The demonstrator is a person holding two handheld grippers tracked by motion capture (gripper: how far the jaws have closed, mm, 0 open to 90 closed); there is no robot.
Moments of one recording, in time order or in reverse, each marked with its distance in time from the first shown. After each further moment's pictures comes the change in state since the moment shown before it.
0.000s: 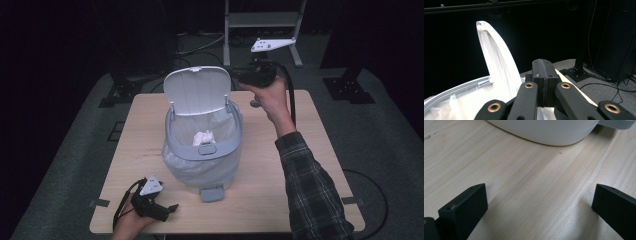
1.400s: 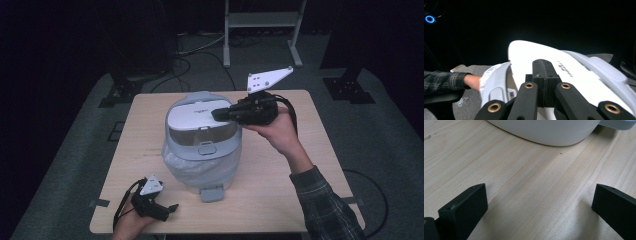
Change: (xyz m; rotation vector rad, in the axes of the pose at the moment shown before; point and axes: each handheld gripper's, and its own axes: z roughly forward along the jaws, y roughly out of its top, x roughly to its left) left arm 0.000 0.000 0.000 0.000 0.001 -0.002; right arm 0.092 -0.025 -0.020 0.125 0.237 -0.106
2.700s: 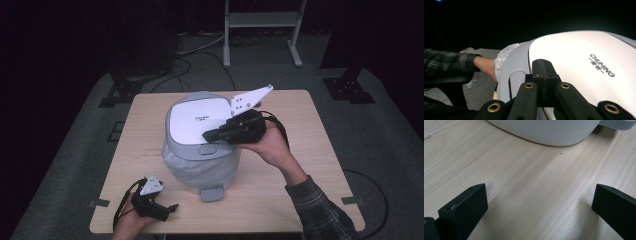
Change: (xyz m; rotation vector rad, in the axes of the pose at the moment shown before) left arm 0.000 0.000 0.000 0.000 0.000 0.000; right arm 0.021 -0.018 0.030 0.114 0.063 -0.041
